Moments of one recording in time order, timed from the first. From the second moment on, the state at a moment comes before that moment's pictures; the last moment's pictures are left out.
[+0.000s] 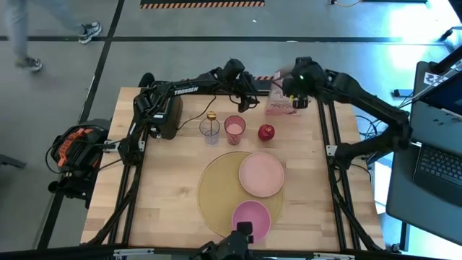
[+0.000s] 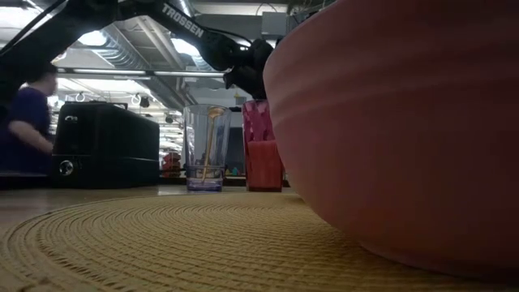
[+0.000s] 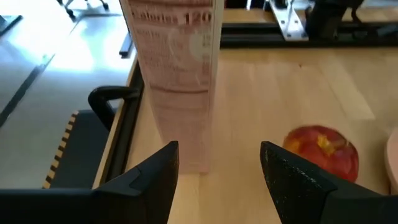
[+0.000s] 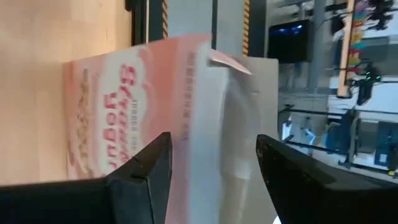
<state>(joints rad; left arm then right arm) 0.57 2.15 1.77 -0.22 0.44 0.33 -0.50 1.34 1.50 -0.98 0.49 -0.88</state>
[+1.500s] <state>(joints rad) 0.73 2.05 1.77 -0.56 0.62 0.51 -0.61 1.49 1.54 -0.99 -0.01 -0.85</state>
